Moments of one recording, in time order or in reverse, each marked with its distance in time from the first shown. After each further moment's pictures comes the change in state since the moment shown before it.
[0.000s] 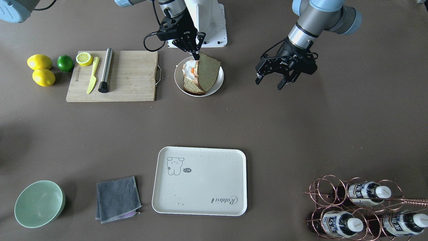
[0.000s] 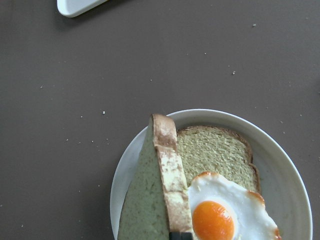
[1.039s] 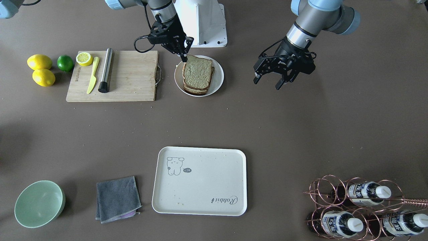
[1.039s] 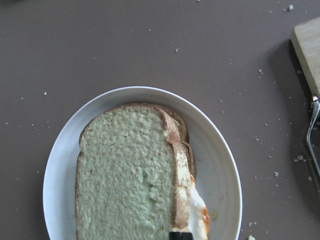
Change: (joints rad) left arm 0.004 -0.007 0.000 0.001 0.001 0.000; right arm -0.040 -0.081 0.012 0.002 -0.004 0.022
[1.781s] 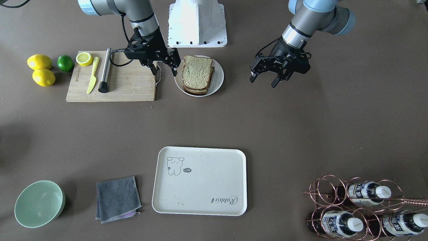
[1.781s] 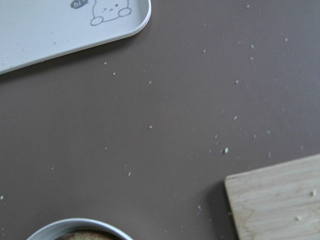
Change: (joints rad) left arm 0.057 -0.011 0.006 0.000 0.028 -0.079; right arm 0.294 -0.025 0.032 -0.147 0.220 -0.194
